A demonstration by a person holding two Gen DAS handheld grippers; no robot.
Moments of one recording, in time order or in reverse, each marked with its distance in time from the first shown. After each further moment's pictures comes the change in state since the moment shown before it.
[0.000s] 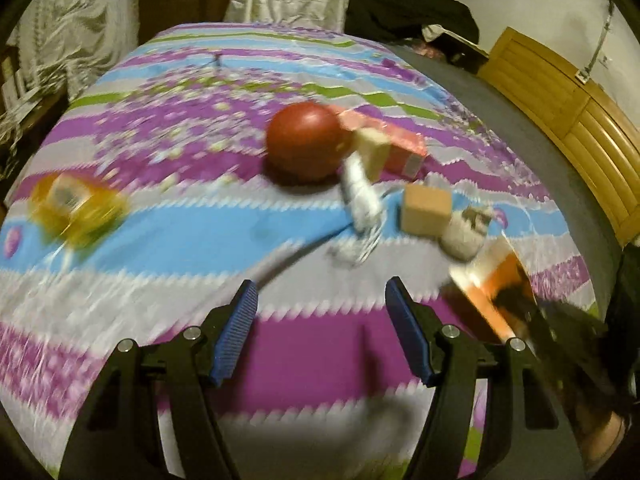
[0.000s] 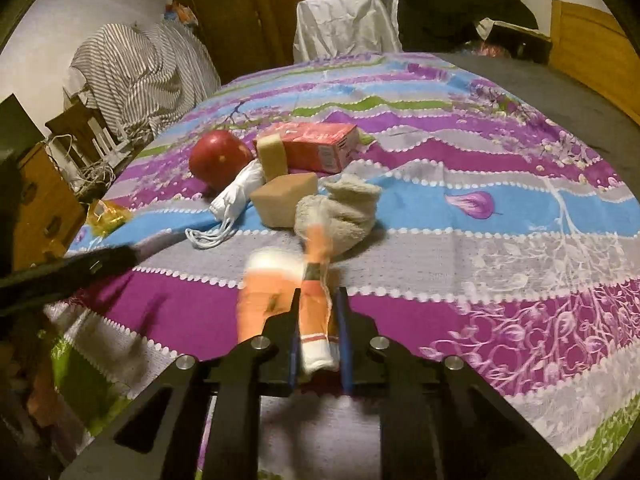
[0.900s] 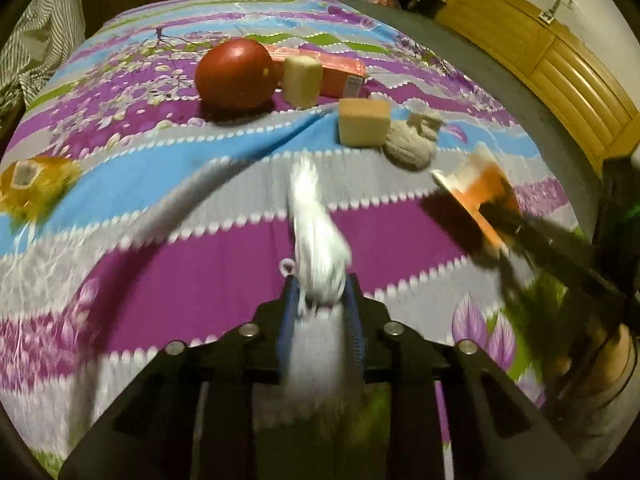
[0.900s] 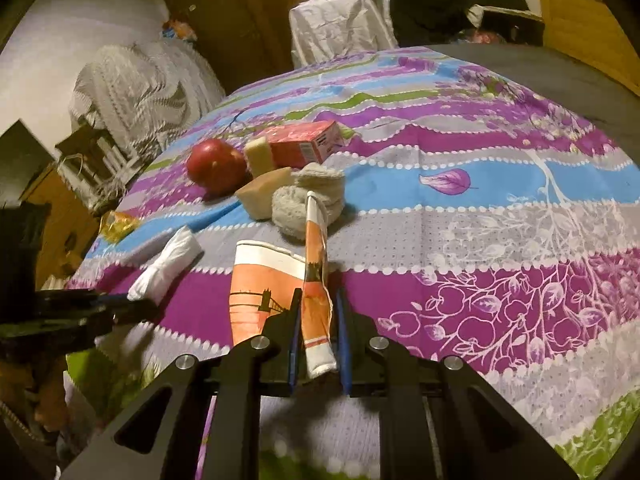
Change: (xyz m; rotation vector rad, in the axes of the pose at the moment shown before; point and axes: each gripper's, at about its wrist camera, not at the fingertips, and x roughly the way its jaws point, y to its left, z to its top) left arm -0.009 -0.023 -0.045 0.128 0.159 -0.083; right arm -0.019 -0.023 -0.018 0.024 -0.017 0.056
